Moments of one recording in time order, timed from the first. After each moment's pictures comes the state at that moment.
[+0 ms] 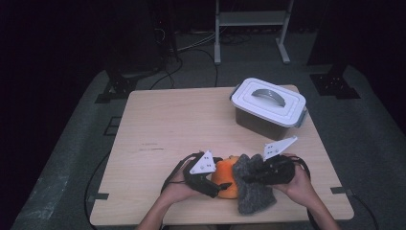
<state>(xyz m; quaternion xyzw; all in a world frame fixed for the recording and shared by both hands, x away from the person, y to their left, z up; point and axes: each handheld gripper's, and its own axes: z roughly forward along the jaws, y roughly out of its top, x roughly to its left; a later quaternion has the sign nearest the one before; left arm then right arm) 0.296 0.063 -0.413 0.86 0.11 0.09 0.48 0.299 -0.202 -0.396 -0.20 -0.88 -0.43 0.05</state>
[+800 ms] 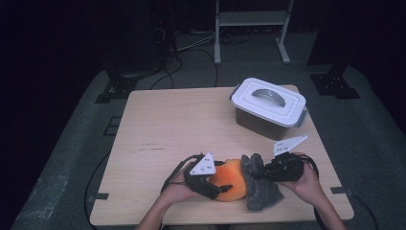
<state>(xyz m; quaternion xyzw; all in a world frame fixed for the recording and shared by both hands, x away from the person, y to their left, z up) 0.292 0.065 -0.418 0.87 0.08 0.09 0.48 0.306 -0.229 -0.398 -0.24 -0.87 -0.44 0.04</state>
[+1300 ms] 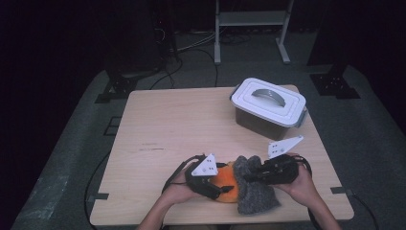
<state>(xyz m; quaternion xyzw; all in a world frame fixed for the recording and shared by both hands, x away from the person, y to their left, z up) 0.285 0.058 -0.413 0.88 0.06 0.09 0.47 0.294 -0.206 -0.384 -0.19 -0.86 -0.47 0.04</state>
